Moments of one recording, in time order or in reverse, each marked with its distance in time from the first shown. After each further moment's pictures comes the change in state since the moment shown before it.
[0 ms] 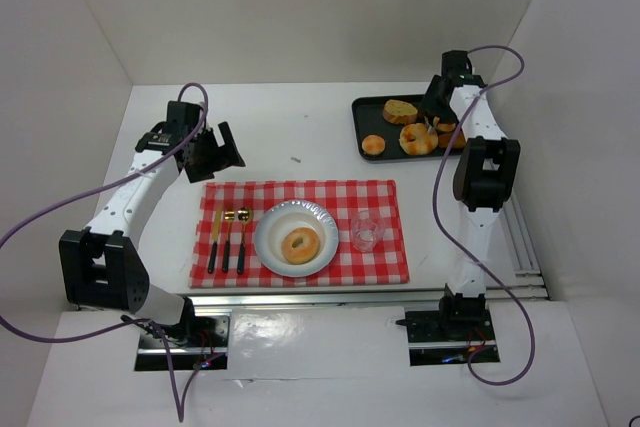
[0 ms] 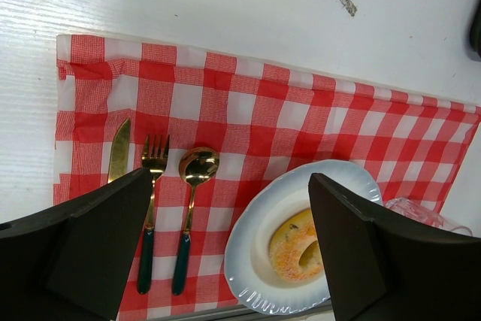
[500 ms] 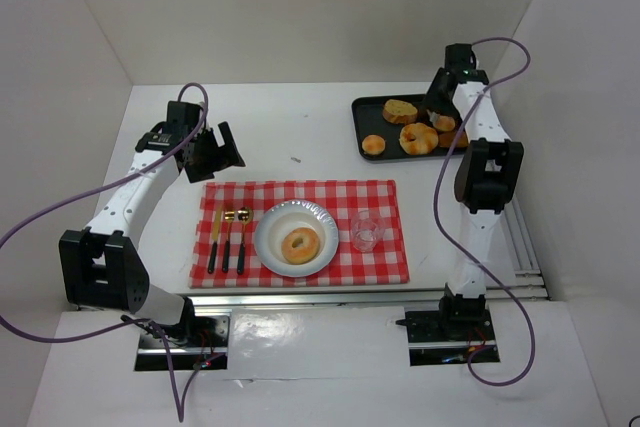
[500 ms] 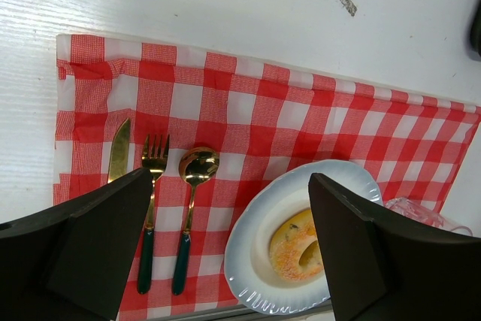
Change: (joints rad) left arm 0.000 0.000 0.000 0.000 0.000 0.000; right arm 0.000 -0.015 0.027 -0.012 0.000 0.004
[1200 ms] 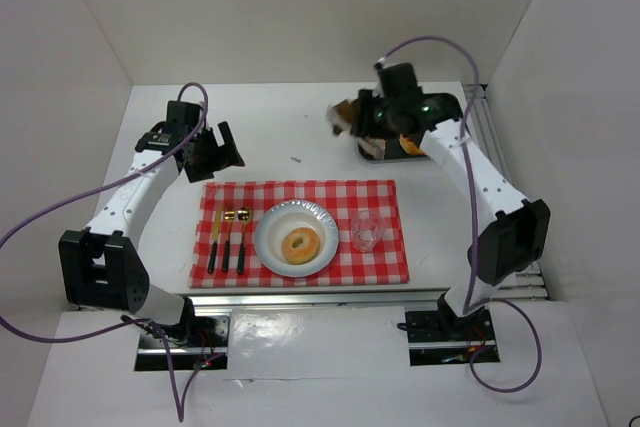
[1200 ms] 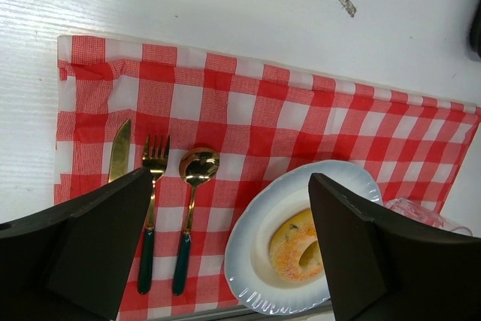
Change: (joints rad) left arm 0.000 -0.001 0.002 0.000 -0.001 0.001; right arm 0.398 -0.610 -0.417 -0.005 -0.106 -0.010
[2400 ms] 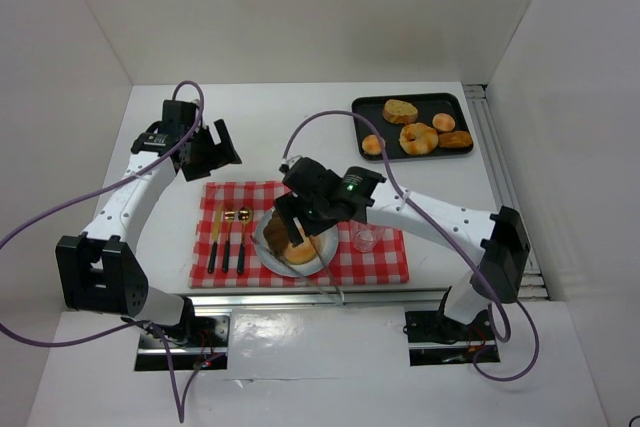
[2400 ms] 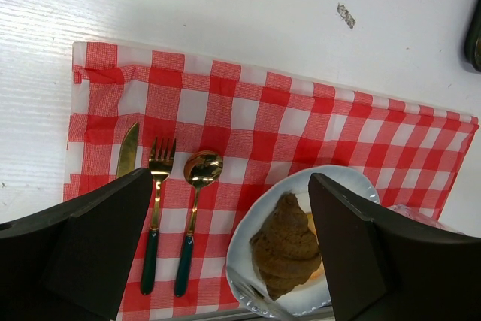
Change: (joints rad) left arm 0.011 -0.023 0.004 -0.003 -0.018 -0.002; right arm 0.719 -0.075 -0.288 -0.111 0.055 0.090
